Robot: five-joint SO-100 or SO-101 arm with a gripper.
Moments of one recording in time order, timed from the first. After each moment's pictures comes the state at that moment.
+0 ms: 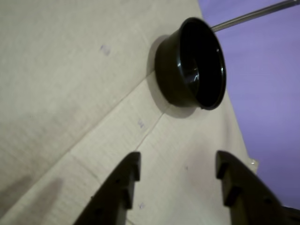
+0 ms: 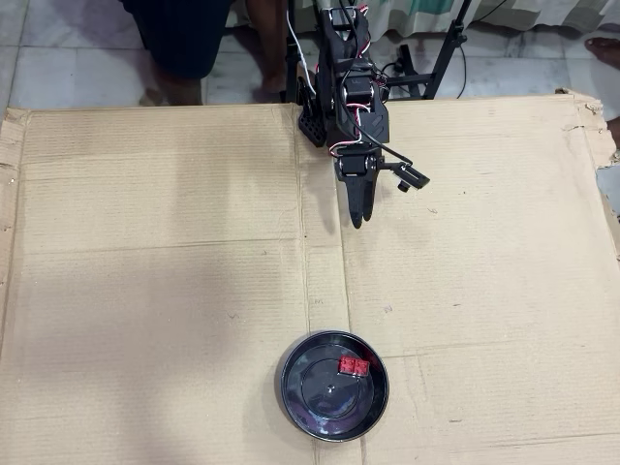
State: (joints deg) arm -3.2 150.9 149.8 41.7 23.4
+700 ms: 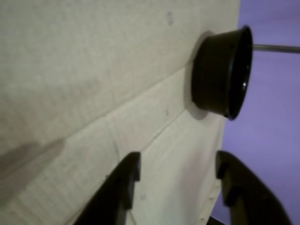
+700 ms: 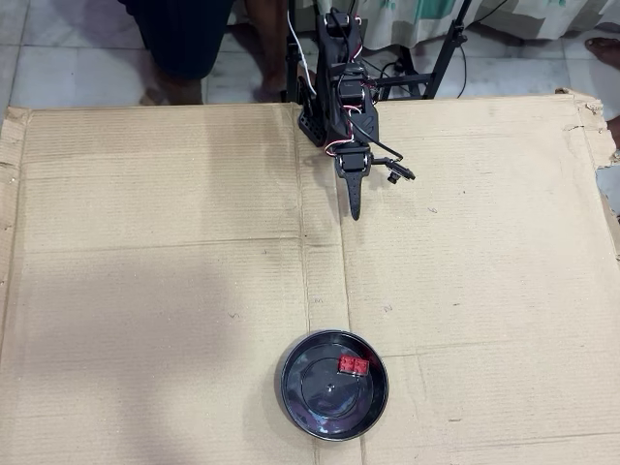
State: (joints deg) arm -3.2 174.6 176.9 41.7 2.1
